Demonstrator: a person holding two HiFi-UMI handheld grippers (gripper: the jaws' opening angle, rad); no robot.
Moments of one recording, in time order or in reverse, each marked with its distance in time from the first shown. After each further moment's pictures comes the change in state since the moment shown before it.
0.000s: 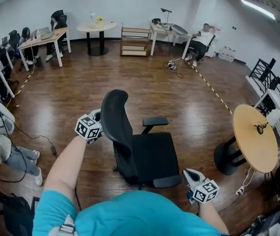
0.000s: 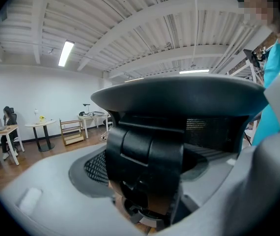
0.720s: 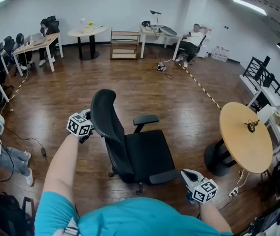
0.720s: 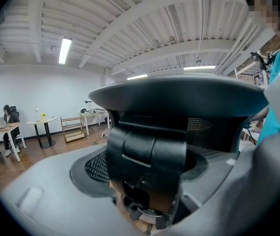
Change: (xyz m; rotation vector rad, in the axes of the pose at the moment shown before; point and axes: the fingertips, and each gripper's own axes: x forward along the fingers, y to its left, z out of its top) left arm 0.089 -0.066 0.012 -0.039 0.041 0.040; right arm -0.117 -0.092 -0.007 -0.049 0.016 0.038
